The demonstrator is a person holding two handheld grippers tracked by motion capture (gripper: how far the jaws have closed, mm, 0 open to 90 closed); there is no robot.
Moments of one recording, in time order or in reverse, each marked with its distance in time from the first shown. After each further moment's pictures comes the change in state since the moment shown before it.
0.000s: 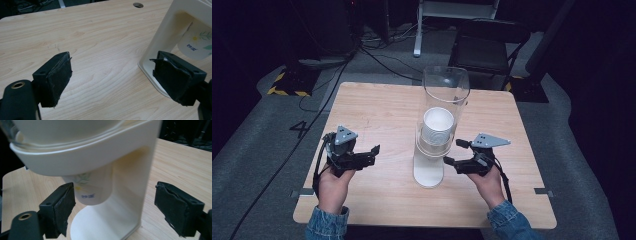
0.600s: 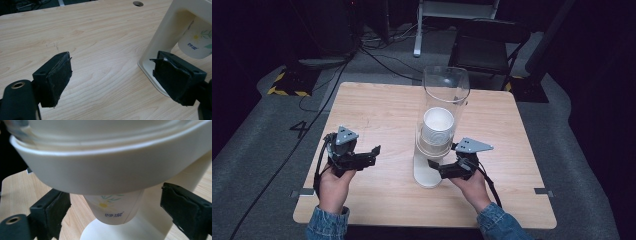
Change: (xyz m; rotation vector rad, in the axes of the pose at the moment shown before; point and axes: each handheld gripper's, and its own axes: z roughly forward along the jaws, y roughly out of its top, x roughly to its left) left arm 0.000 -0.001 0.003 0.008 -0.003 0.000; right arm 0.025 -0.005 0.034 -0.035 0.008 -0.022
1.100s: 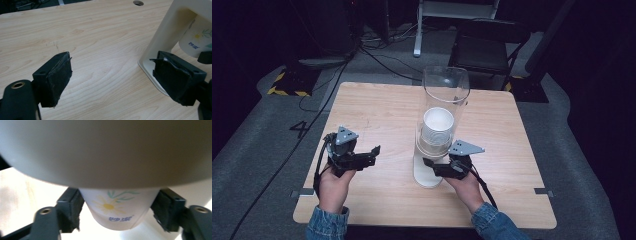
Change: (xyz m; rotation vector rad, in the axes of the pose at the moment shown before) left arm 0.001 -0.001 0.000 0.001 0.000 -0.007; right arm 0.005 -0.009 0.017 -0.001 -0.027 -0.032
